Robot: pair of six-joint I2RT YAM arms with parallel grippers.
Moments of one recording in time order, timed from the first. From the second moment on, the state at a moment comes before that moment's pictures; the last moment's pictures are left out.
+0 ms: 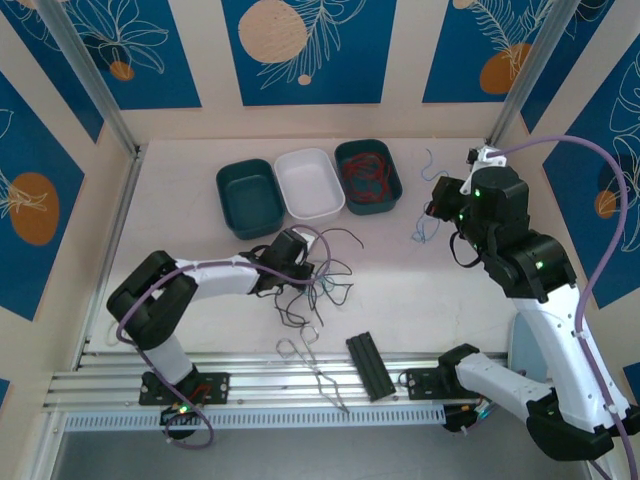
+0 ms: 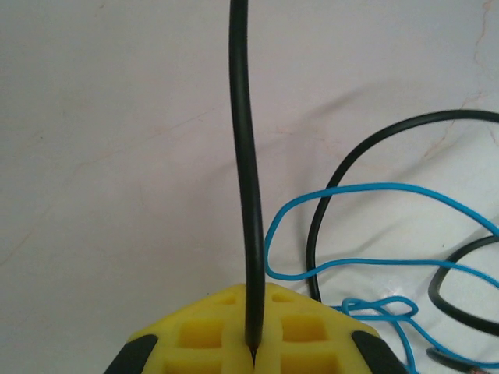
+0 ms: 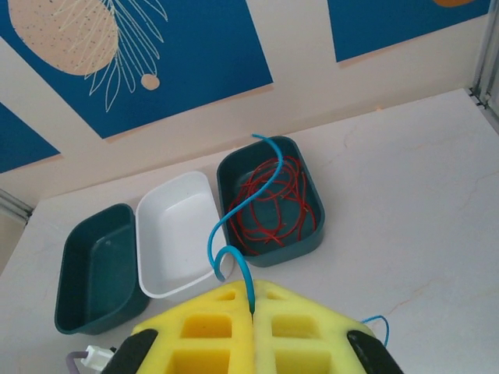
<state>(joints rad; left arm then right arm) -0.77 1.68 0.84 -0.09 0.01 -0.32 0.42 0.95 1.43 -0.89 0.27 0.49</state>
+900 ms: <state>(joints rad) -0.83 1.43 0.71 0.50 0.24 -0.02 0.42 1.03 1.54 -0.75 -0.16 0.53</state>
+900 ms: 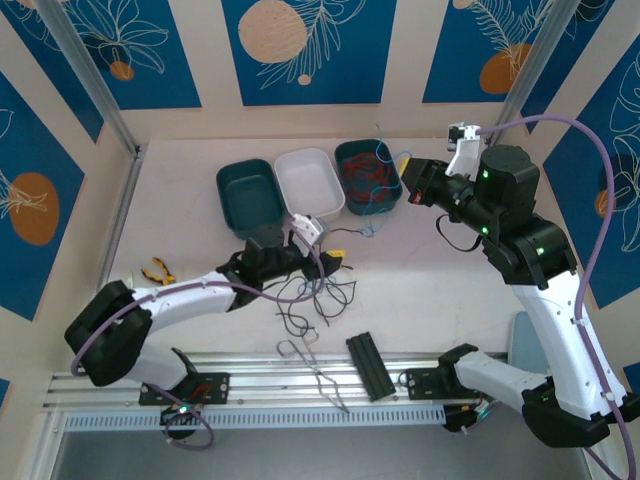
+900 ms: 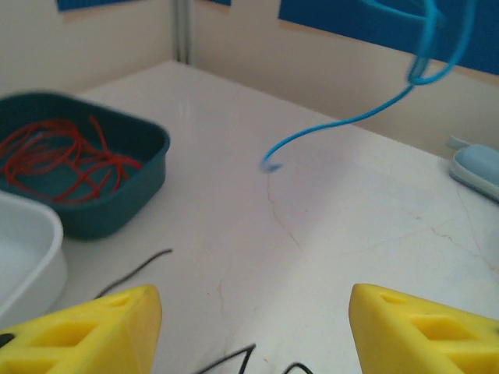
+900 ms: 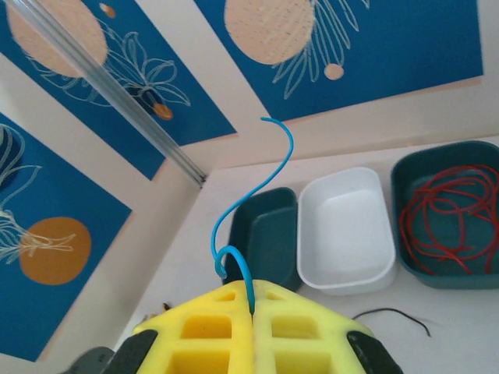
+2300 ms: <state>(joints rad) -0.90 1.60 0.81 0.75 0.08 0.13 0.44 1.09 1.55 -0.67 -0.27 0.59</state>
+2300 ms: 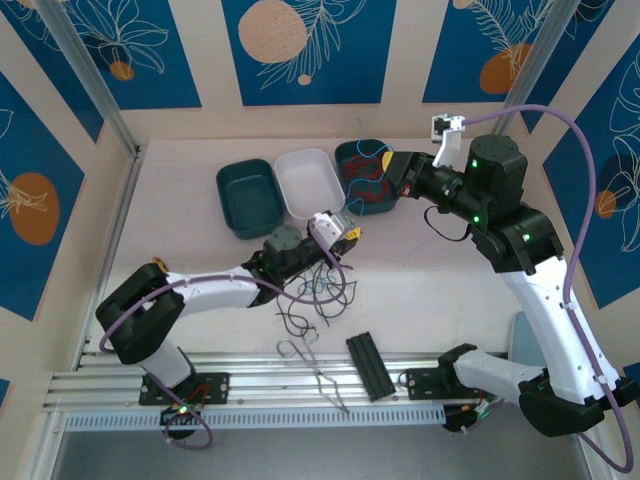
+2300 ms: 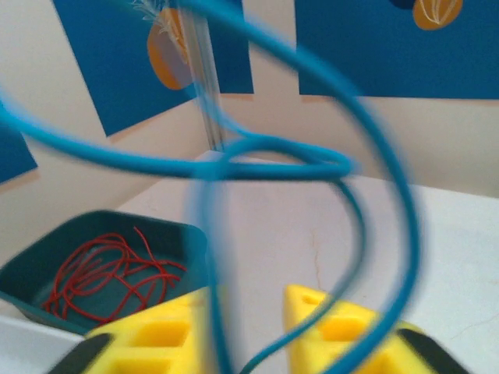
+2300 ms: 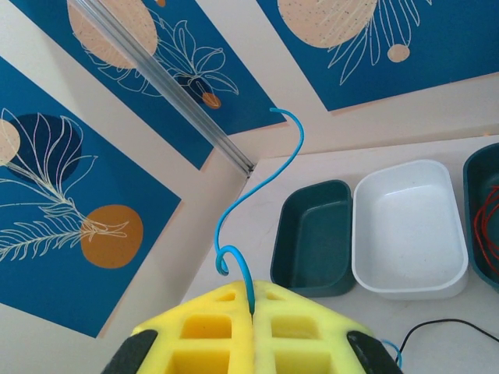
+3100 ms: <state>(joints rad) -0.90 1.27 0.52 0.59 0.07 0.19 0.36 1.08 1.66 -0.77 -0.02 0.41</state>
